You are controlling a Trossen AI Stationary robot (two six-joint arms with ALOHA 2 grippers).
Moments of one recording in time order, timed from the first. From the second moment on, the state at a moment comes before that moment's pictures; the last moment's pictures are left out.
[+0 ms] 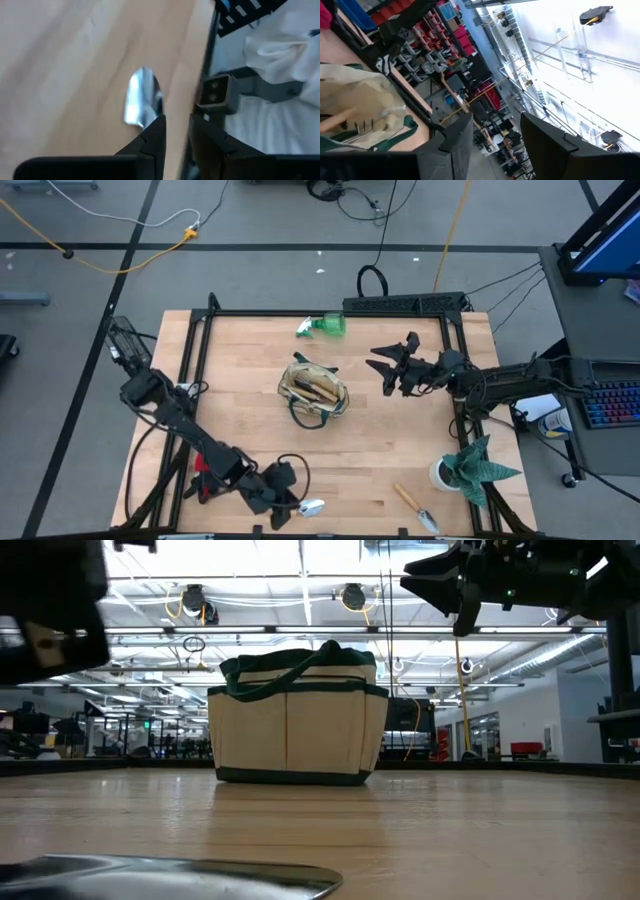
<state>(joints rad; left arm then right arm) -0.71 1.81 1.04 0.06 -0.20 -1.13 -0.15 1.04 0.33 0.97 0.05 -1.04</state>
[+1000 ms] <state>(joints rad) -0.76 1.90 1.24 -0.26 -0.15 -0.98 -0.15 1.04 0.33 0.91 0.05 -0.96</state>
